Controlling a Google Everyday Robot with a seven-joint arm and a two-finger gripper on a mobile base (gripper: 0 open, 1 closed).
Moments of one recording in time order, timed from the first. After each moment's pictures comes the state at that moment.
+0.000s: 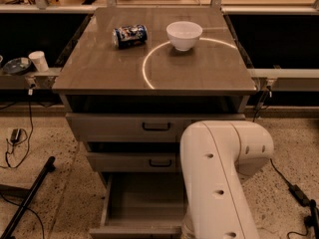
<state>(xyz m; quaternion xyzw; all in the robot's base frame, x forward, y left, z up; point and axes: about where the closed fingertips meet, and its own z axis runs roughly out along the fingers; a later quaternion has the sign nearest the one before) 0.375 -0.111 0.185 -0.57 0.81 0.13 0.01</state>
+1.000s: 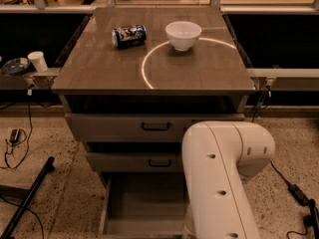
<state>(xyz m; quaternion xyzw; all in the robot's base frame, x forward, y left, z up) 0.376 -0.107 0.184 -0.58 0.81 0.13 0.01</state>
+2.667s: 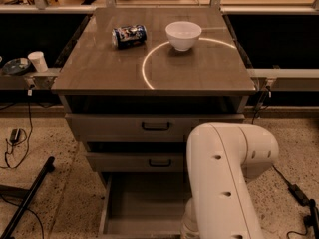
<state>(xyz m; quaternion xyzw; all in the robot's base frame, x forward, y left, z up) 0.374 -0.107 0.181 -0.60 0.79 0.14 0.00</state>
